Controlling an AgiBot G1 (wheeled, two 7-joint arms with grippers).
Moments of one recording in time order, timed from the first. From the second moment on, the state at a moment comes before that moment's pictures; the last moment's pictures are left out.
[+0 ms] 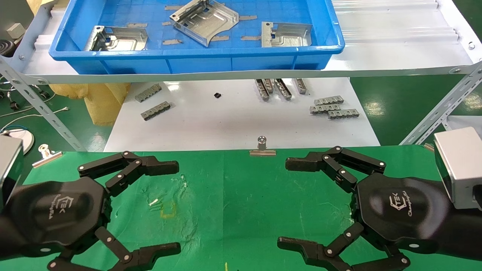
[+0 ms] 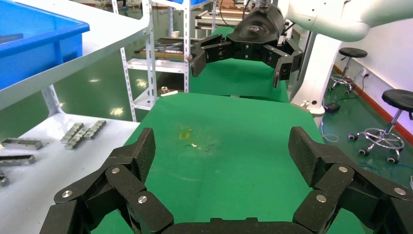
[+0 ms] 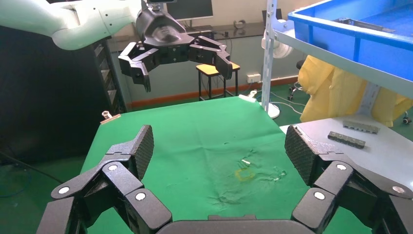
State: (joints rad) left arm -1.08 0.61 0.28 -1.28 0.73 1.50 -0.19; right arm 1.09 -0.58 -0.37 1.26 -0.67 -1.46 0.14
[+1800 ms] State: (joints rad) left arm -1.08 0.61 0.28 -1.28 0.73 1.50 -0.19; right arm 1.09 -0.58 -0.37 1.26 -0.67 -1.46 0.14
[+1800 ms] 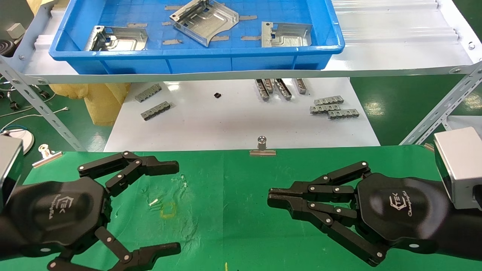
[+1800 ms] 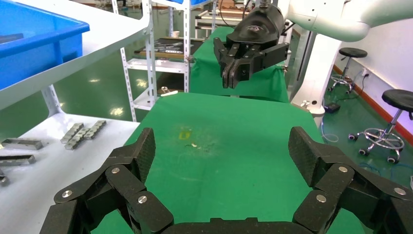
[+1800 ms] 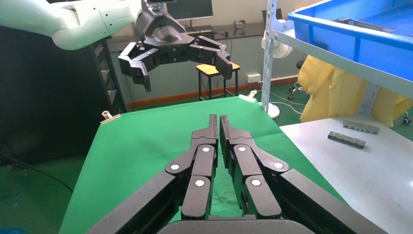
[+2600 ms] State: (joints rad) left arm -1.25 0.64 0.29 -1.26 0.80 1.46 -0.23; right arm 1.09 -0.58 -0.37 1.26 -0.67 -1.46 0.14
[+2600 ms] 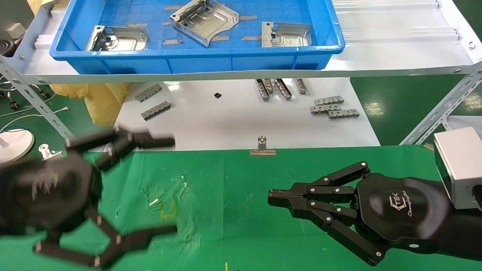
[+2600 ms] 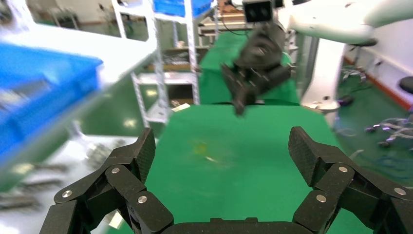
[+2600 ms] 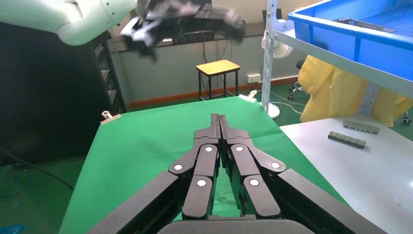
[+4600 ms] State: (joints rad) left arm -2.05 1.36 0.63 -0.11 1.44 0.75 -0.19; right arm 1.09 -0.58 -0.37 1.26 -0.67 -1.46 0.14
